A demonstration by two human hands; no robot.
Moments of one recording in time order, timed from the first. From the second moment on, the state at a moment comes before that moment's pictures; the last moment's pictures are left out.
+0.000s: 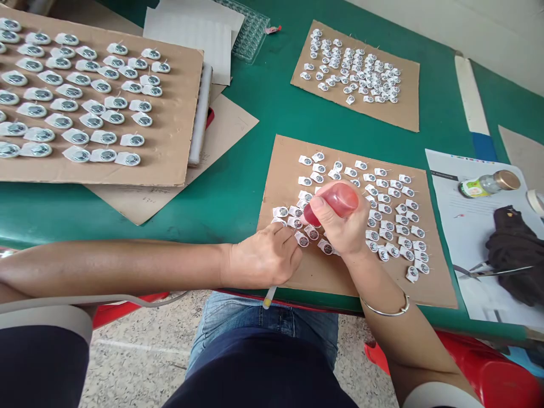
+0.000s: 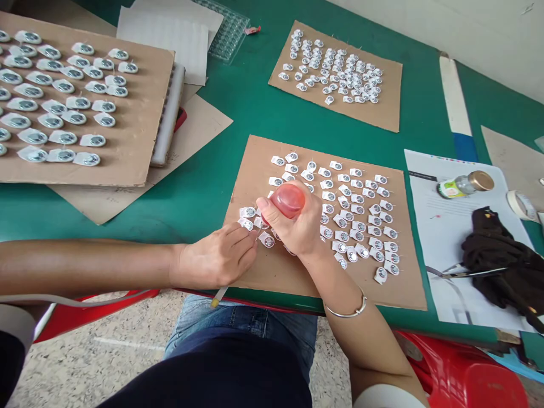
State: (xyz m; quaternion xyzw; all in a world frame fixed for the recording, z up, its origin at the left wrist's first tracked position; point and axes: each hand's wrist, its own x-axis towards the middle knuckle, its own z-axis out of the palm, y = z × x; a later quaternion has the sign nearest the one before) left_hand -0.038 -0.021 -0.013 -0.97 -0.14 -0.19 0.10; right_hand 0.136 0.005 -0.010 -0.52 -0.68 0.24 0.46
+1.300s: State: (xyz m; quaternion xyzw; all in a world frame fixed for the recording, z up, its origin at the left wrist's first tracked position) left_hand -0.039 -0.019 -0.011 -0.97 -0.14 -0.19 0.09; right_hand 0.134 0.011 -0.009 -0.51 -0.68 0.19 0.49
